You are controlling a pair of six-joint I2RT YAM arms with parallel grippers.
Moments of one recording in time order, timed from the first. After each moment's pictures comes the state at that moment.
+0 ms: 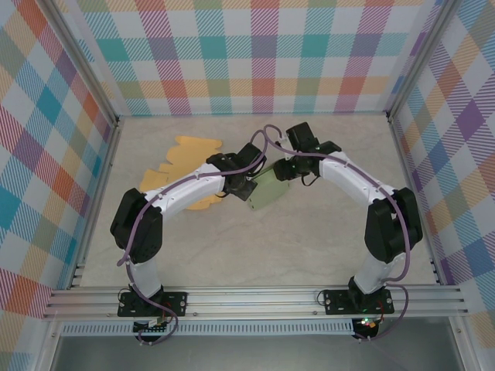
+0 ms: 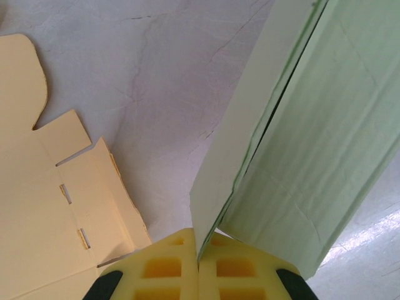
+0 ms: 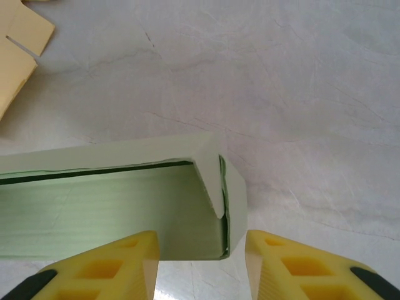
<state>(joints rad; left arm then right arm) -0.75 1.82 1.51 -0.86 -0.27 -0.06 0.47 1.71 1.39 -0.69 -0.09 0.04</state>
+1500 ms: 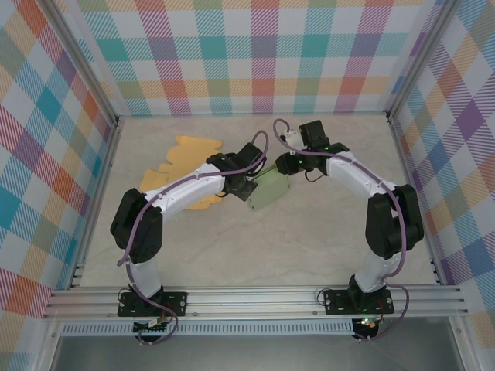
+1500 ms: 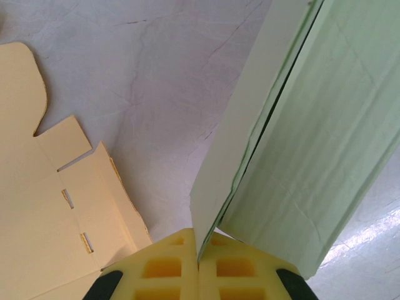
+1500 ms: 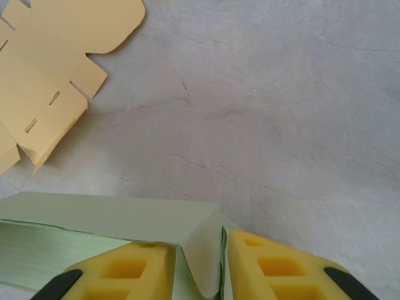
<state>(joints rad) -0.75 1.82 1.51 -0.86 -0.27 -0.03 0.38 1.73 1.32 -0.48 -0.33 -0.01</state>
